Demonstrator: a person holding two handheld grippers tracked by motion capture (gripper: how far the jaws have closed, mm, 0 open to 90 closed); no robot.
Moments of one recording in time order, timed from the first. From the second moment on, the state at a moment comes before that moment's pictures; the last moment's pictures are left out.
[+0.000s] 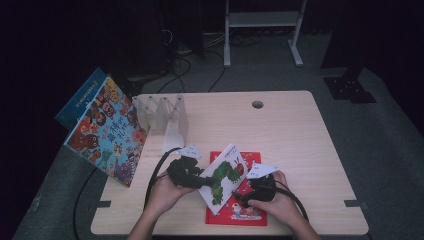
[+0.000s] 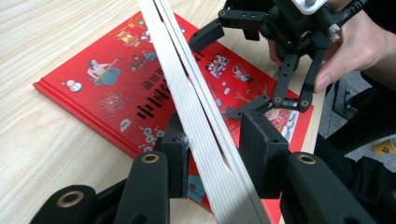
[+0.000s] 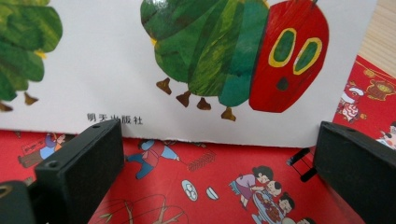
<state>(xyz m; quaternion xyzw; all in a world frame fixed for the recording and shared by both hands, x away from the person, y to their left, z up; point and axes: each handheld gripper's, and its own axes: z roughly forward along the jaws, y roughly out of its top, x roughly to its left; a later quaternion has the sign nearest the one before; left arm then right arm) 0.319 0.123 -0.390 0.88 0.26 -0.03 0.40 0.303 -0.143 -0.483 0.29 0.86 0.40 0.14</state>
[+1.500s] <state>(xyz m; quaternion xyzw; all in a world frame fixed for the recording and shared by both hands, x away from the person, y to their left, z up) 0.324 0.111 -0.375 0.92 0.23 0.01 0.33 0.333 -0.258 -0.479 0.44 0.78 0.40 0.20</state>
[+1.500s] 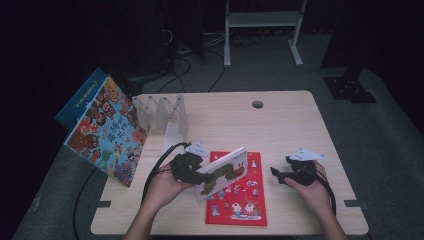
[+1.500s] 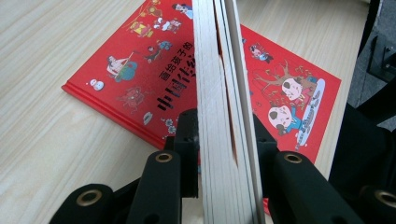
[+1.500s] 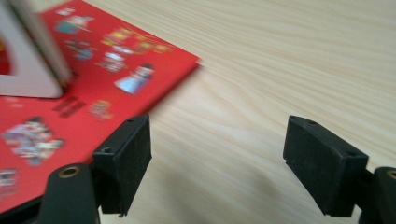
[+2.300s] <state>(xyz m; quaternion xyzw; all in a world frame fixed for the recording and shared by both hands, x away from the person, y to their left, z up) 0.324 0.105 -0.374 0.93 0.23 0.03 0.29 0.341 -0.263 -0.485 0.47 0.79 0.35 0.20</state>
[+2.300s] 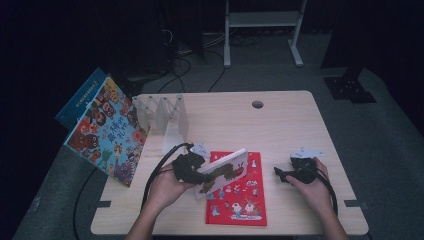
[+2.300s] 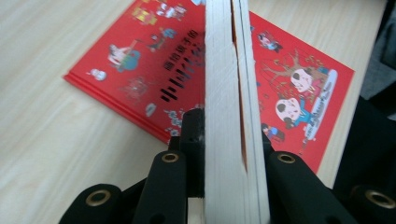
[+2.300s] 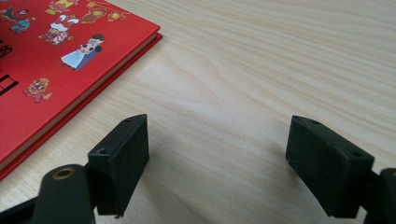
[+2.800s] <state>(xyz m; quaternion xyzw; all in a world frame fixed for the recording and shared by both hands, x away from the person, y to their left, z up) 0.328 0.134 -0.360 0.92 0.26 0.04 0.31 0.341 -0.263 -0.485 0.47 0.78 0.35 0.20</state>
